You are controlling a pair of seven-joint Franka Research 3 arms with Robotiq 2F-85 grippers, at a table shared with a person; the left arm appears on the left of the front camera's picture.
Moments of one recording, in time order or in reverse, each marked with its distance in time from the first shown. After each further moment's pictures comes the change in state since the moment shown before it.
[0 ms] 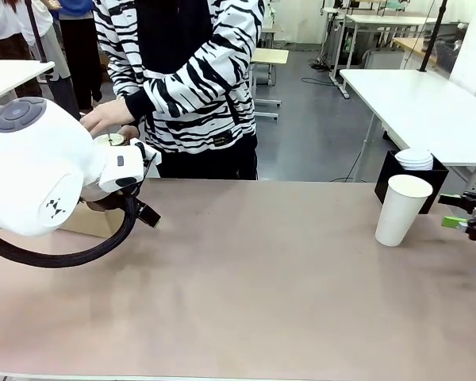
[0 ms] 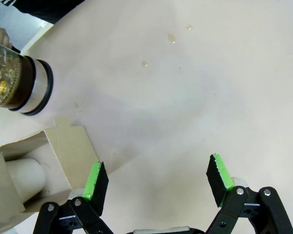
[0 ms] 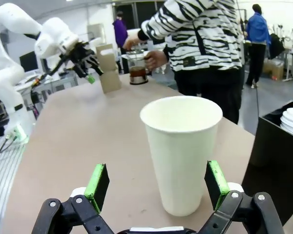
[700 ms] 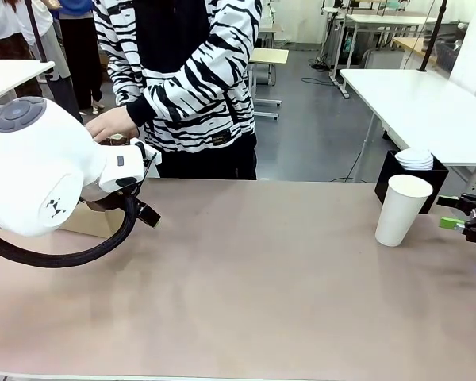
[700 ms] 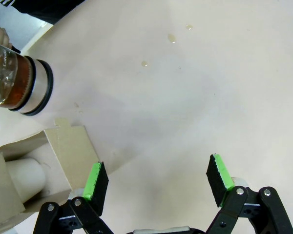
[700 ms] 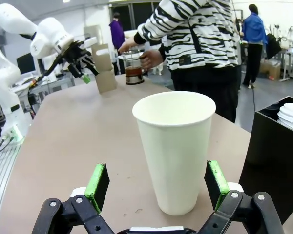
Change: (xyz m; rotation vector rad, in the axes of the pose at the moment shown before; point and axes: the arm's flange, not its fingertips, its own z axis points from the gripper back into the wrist) left arm 0.000 0.000 0.000 0.000 0.000 0.000; right arm -0.006 0.000 0.000 -0.008 -0.013 0.002
